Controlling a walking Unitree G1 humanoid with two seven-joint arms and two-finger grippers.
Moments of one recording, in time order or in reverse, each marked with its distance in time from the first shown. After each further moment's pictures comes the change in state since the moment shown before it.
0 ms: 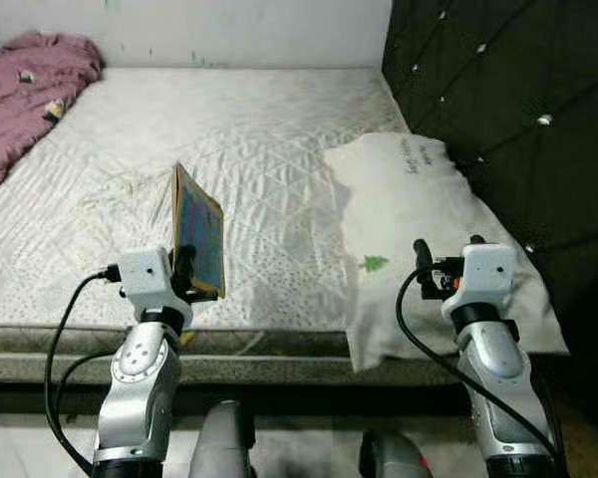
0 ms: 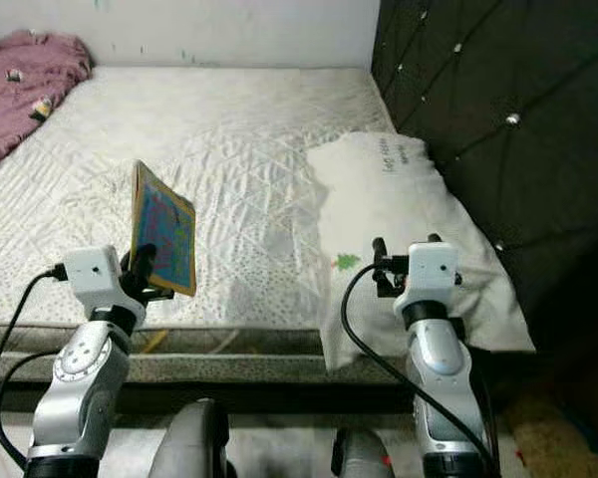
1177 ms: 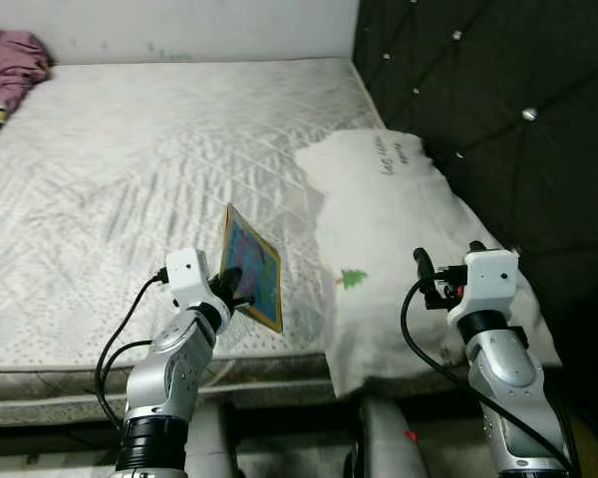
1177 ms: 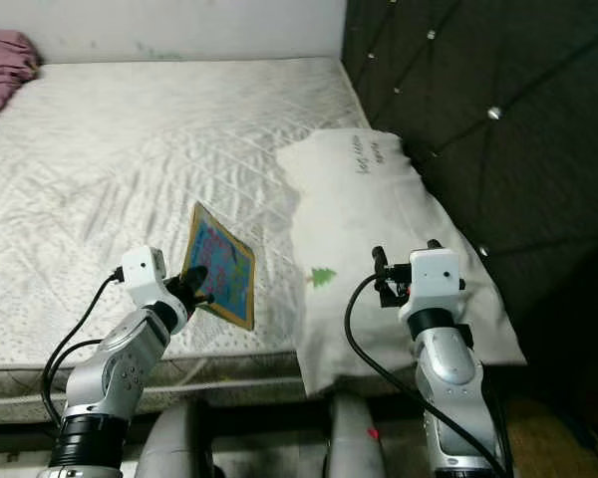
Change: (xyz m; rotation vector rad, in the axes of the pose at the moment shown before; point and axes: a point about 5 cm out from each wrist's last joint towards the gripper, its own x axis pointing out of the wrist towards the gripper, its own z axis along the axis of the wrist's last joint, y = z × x) left arm 0.025 -0.033 -0.036 -0.266 0.355 -0.119; right arm -0.011 -0.005 0.000 -0.025 0.025 0.052
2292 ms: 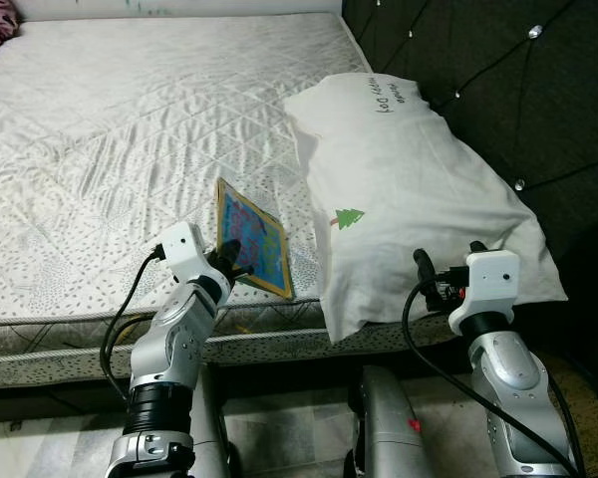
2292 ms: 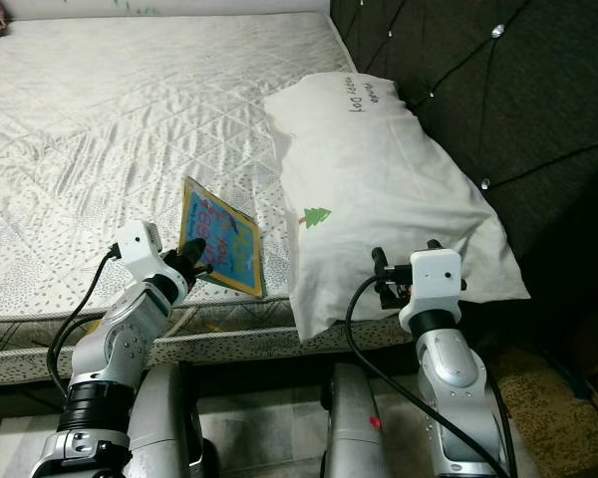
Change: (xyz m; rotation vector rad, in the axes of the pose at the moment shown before) left arm 0.017 -0.007 0.027 -0.062 -0.088 -0.008; right arm -0.005 -0.001 0.002 -0.011 0.012 0.008
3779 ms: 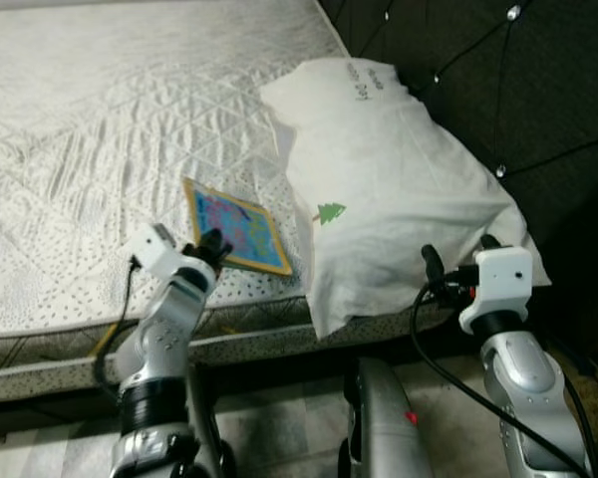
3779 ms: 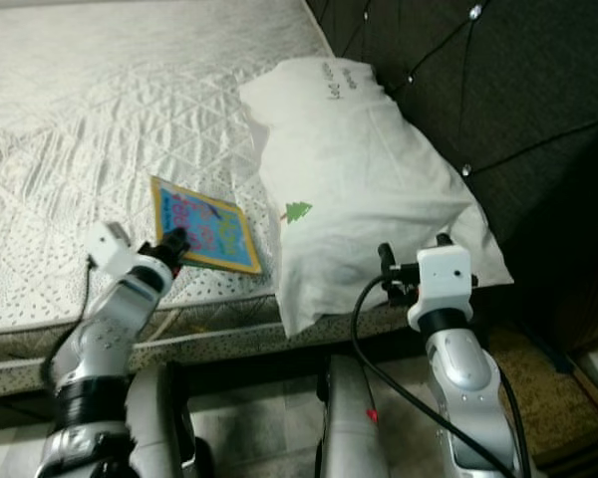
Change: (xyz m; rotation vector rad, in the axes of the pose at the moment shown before) left arm -0.011 0.009 0.021 -0.361 -0.066 0.063; right arm -0.006 -0.007 0.014 -0.052 -0.035 0.002
